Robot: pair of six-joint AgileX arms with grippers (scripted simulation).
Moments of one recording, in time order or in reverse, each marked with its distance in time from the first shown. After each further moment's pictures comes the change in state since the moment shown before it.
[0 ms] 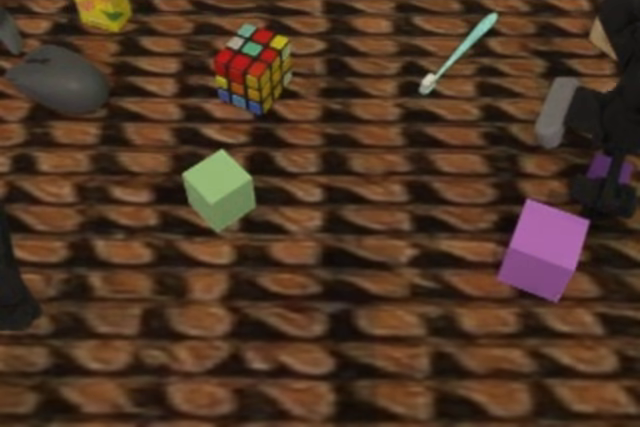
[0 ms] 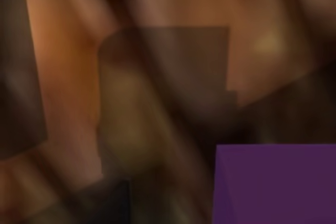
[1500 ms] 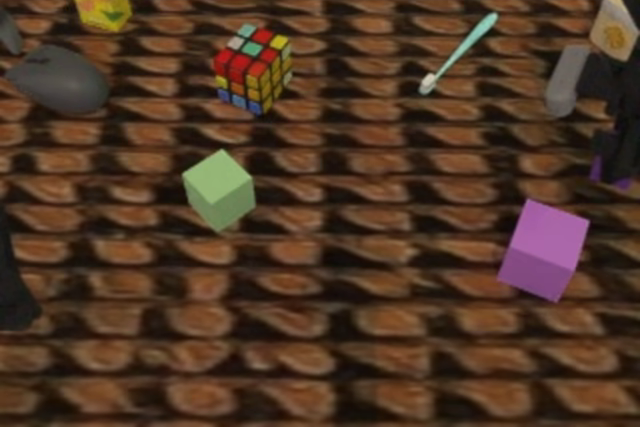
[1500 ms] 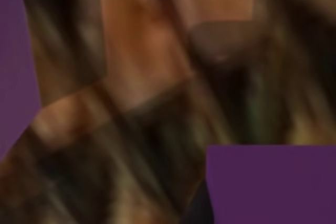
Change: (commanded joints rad) left arm 0.000 0.000 0.000 0.000 0.000 0.000; right arm 0.006 -0.104 0.112 -0.223 -0.009 0.017
